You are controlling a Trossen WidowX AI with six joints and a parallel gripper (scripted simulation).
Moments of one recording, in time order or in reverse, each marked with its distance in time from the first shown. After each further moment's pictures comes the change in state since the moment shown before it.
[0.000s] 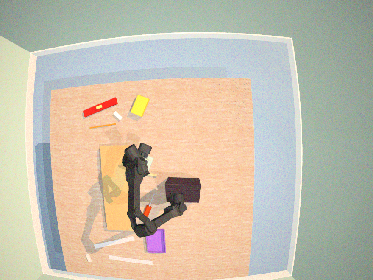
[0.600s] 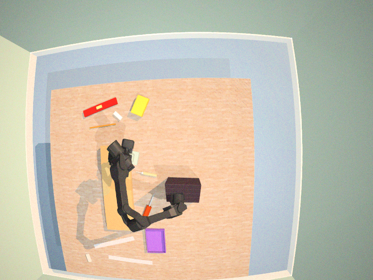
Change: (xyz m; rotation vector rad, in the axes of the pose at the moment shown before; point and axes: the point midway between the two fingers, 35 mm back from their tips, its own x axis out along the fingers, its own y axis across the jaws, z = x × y) arm 0.004 0.013 0.075 -0.186 -0.008 0.040
